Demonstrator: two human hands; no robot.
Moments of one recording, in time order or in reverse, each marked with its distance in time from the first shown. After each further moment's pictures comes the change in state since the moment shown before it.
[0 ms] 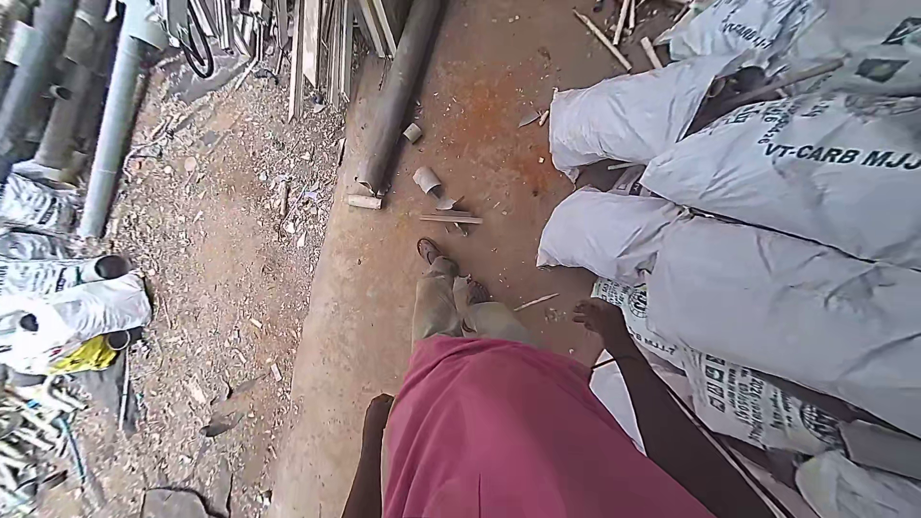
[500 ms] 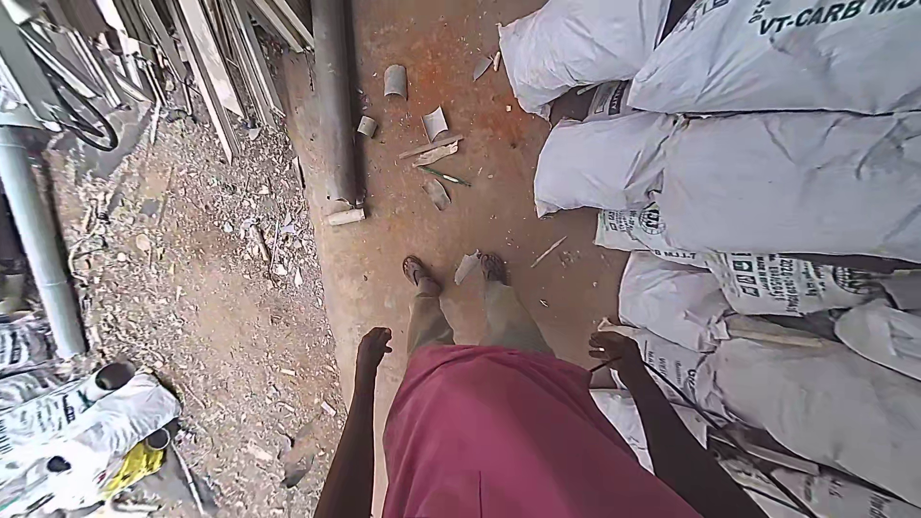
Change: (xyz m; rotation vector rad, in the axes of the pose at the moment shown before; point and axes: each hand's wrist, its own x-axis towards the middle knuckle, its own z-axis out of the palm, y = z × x) left_hand 0.104 0.114 -0.221 -0.044 -0.033 0.198; right_hand -0.101 0.090 0.118 0.250 0.183 0.500
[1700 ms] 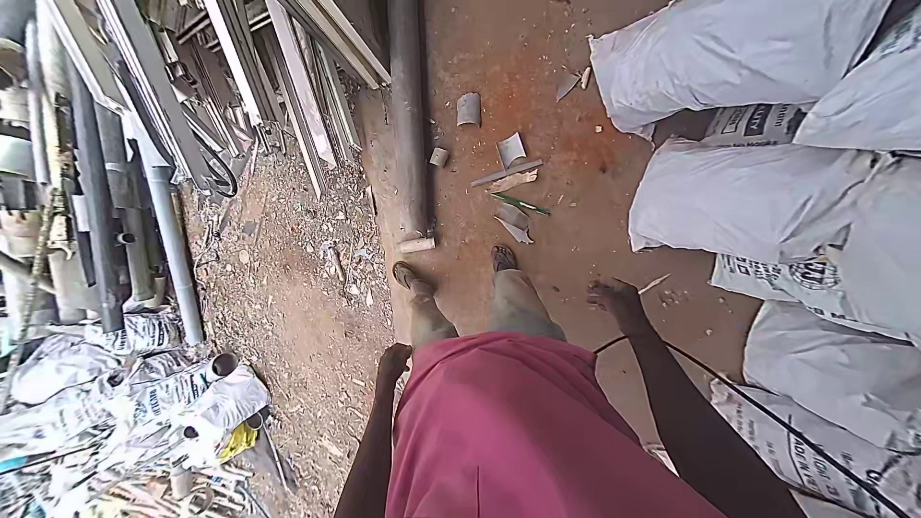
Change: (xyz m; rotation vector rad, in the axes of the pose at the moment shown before) left_hand 0.052 0.074 -0.201 0.184 -0.002 -0.144; right_hand -0.023 -0.303 0.189 0.049 -0.183 -0.277
